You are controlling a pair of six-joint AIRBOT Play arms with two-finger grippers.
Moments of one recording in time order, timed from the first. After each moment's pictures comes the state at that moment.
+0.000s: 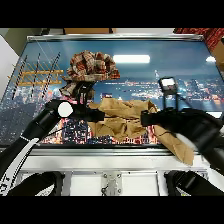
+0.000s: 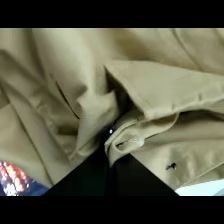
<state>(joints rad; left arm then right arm) -0.48 -1.15 0.95 1.16 -0.94 -1.63 0.69 -0.80 1.01 -1.86 1.21 2.19</state>
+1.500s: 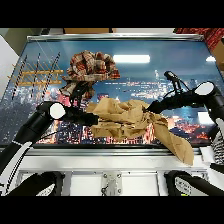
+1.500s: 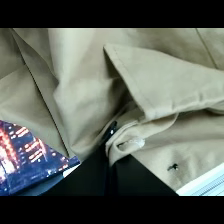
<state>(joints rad) -0.42 -1.09 0.91 1.16 -1.04 -1.60 -0.09 -1.22 1.06 -0.93 1.24 0.93</state>
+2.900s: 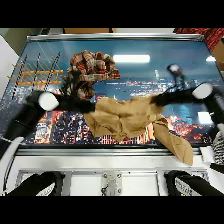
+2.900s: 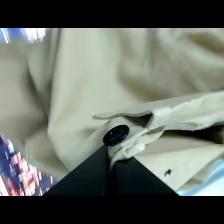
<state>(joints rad) -0.38 -1.09 1.19 1.24 -1.06 -1.62 0.00 -1.13 1.19 -1.20 1.06 1.15</state>
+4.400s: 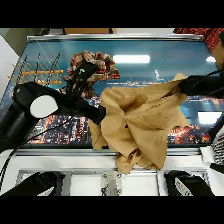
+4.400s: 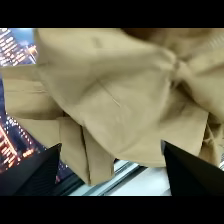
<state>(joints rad) -0.63 -1.07 1.34 1.41 -1.32 -1.67 0.00 -0.90 1.32 -1.28 1.26 1.50</state>
